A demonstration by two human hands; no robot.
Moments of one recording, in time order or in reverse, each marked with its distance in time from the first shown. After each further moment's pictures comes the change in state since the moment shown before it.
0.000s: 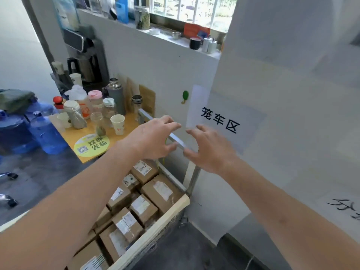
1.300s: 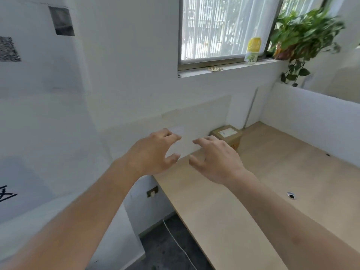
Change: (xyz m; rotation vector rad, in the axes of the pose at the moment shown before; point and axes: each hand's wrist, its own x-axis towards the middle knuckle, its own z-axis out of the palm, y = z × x) left_hand 0.078 0.430 0.068 -0.225 -0.200 1.194; right_hand -0.364 0.149 -0.077 -0.005 0.379 1.320
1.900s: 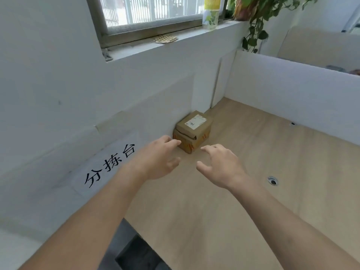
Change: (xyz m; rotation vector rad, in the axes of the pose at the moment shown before) left_hand 0.249 -0.023 0.175 -0.124 -0.277 0.191; right_hand 0.146 0.183 0.085 -0.016 -0.102 0.466
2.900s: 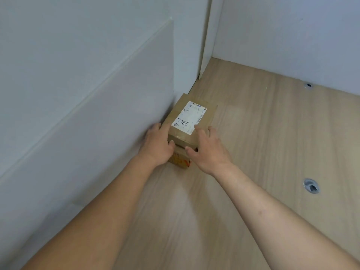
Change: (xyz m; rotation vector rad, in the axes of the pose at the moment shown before) left_hand 0.345 -0.141 0.185 -0.303 -0.114 -0.096; right_hand 0.331 0.065 0.157 0.166 -0.097 0.331
